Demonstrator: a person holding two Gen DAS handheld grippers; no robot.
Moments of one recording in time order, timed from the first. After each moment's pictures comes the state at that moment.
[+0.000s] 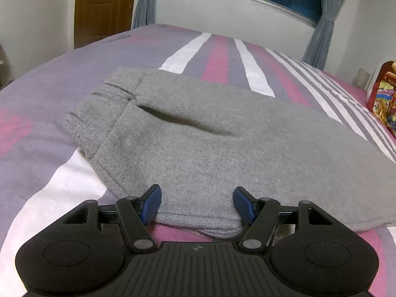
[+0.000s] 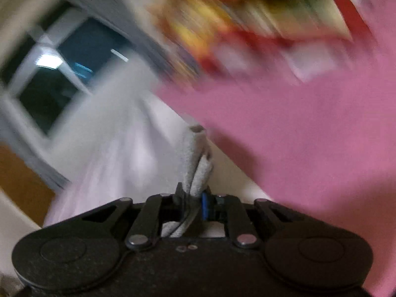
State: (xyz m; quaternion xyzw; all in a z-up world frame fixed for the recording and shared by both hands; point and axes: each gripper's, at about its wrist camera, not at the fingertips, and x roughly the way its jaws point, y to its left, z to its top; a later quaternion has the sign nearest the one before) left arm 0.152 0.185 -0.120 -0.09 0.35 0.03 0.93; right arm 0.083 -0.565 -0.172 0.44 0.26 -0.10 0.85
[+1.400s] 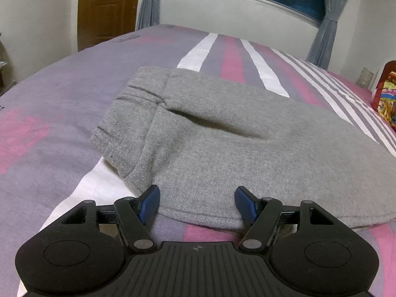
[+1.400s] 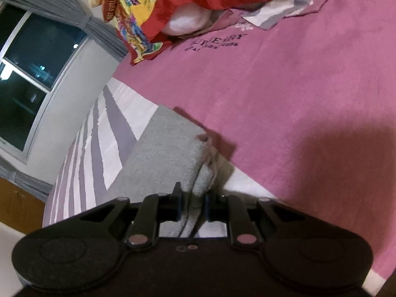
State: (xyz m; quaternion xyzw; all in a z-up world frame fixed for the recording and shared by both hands) left arm 0.148 0.217 -0.123 -0.08 0.35 0.04 0.93; right arm 0.090 -0.561 -0.153 0.47 0.29 -0.15 0.82
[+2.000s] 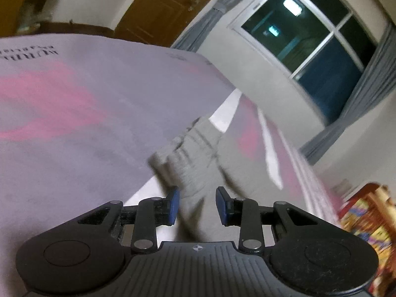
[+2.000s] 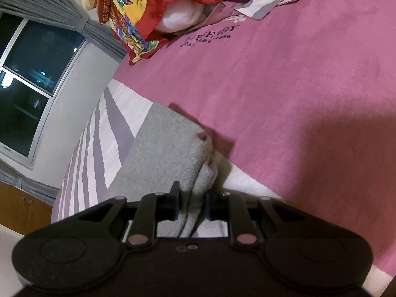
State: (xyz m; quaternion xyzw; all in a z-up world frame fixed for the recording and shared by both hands) left arm 0.109 0.314 -0.117 -0.34 0.24 0.05 0.91; right arm 0.083 -0.561 -0.159 0.47 0.29 -0.13 0.82
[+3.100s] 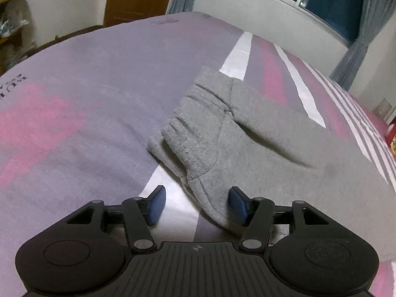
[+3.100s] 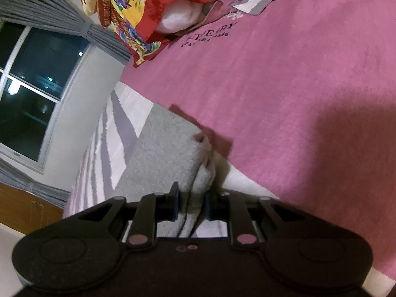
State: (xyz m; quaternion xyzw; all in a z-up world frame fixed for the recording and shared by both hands) left arm 0.180 0.292 -0.110 -0.18 0.38 0.08 0.90; right arm 0.079 -0.564 -0.161 0.48 0.28 -0.12 0.82
